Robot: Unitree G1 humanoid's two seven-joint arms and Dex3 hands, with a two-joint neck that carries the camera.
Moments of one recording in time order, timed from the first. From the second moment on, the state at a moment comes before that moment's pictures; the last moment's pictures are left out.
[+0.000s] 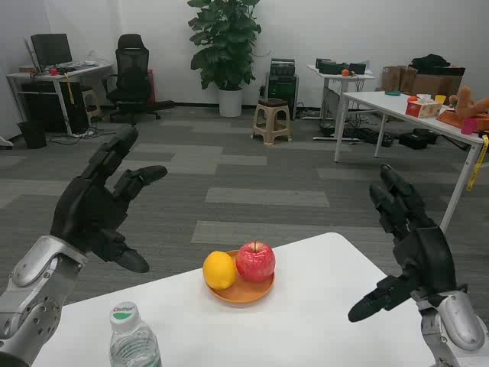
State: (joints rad) left arm -0.34 0.49 0.11 0.11 -0.72 -0.24 -0.31; right arm -0.44 -0.50 0.27 0.51 0.57 -0.77 0.05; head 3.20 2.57
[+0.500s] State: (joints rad) left arm -0.33 0.19 0.06 0.23 -0.60 -0.66 -0.14; right arm -0.37 -0.44 0.18 0.37 0.57 -0.77 0.02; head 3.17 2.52
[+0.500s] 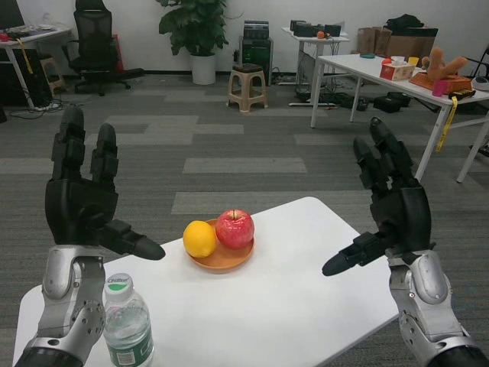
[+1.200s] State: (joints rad) left arm -0.33 0.22 0.09 0.23 -0.63 -0.65 -0.14; right arm -0.38 -0.44 0.19 0.41 0.57 -0.77 0.02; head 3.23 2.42
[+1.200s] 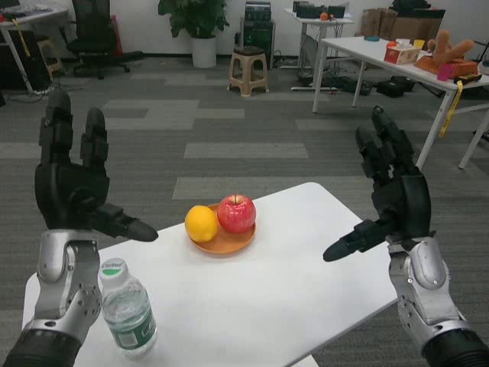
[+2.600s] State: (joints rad) left arm -0.27 0.40 0.41 0.14 -0.92 -0.07 -0.42; right arm -0.43 -0.46 0.21 0.54 0.57 -0.77 0.02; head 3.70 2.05
